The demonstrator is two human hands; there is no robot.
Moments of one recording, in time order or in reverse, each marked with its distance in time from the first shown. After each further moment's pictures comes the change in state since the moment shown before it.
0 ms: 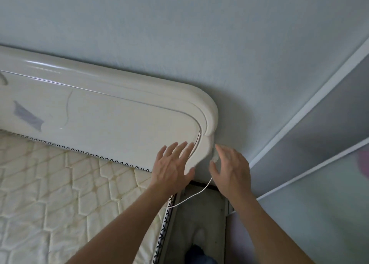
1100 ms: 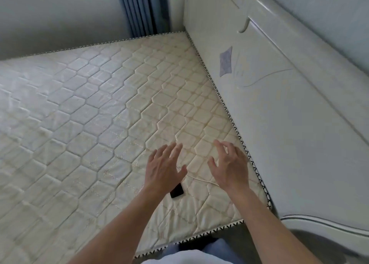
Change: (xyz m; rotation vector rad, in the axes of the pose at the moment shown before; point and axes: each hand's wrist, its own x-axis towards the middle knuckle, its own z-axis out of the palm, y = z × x) left_hand -0.306 -0.170 -0.054 0.115 0.080 -1.193; right_hand -0.060 -0.329 0.129 0.178 -0.417 -0.901
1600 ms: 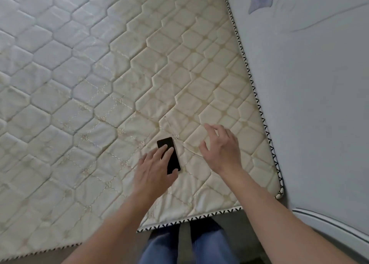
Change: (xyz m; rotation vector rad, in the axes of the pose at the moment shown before) left_hand 0.002 -0.058 0.170 -0.035 -0.302 -0.153; right_hand 0.056 0.026 0.176 0.008 -0.252 -0.101
